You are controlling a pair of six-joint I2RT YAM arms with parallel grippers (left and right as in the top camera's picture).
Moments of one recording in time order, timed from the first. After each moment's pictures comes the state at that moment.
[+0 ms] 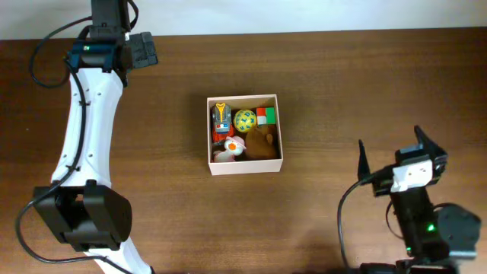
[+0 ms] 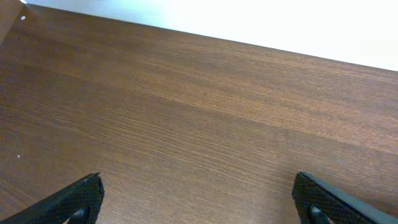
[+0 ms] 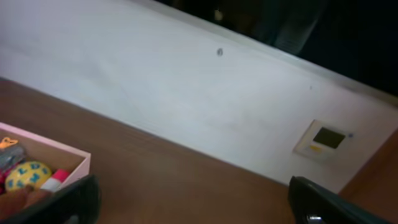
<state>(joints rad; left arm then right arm) -0.02 1.93 1.97 -0.90 -0.26 -0.18 -0.09 0.37 0.54 -0.16 -0.21 -0.34</state>
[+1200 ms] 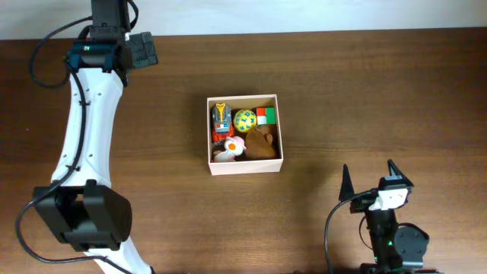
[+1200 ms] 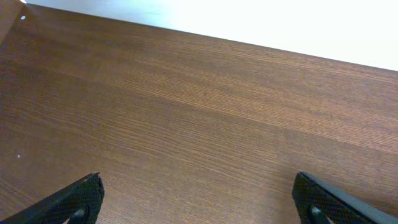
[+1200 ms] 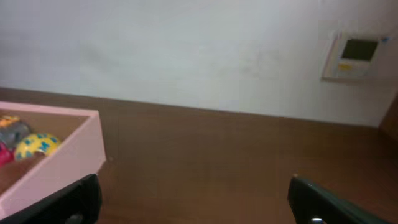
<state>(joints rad) -0.02 1.93 1.97 -0.90 -0.26 -0.18 -0.09 0.01 0.02 -0.01 -0.13 -0.08</state>
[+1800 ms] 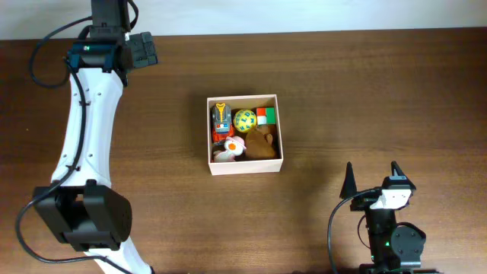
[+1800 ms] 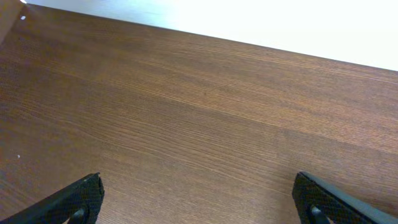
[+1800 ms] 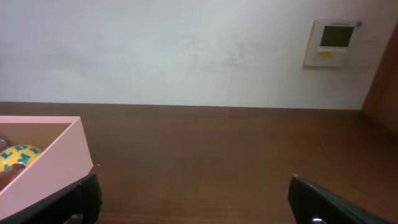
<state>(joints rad) -0.02 1.93 1.97 -0.90 -0.26 -0.18 -0.03 0.01 0.01 0.00 0.00 -0.03</state>
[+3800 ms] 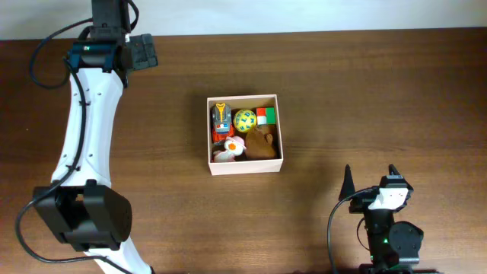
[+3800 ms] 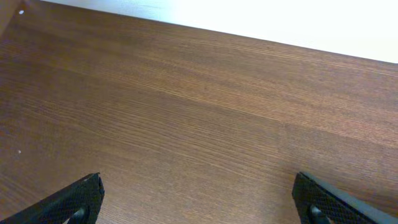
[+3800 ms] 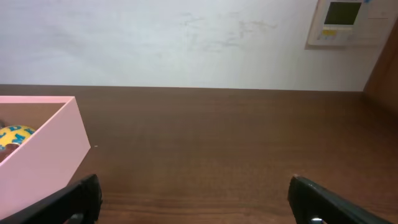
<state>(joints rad) -0.02 1.93 1.97 -0.92 -0.26 -0.18 -0.03 0.01 0.01 -0.07 0.00 -0.03</state>
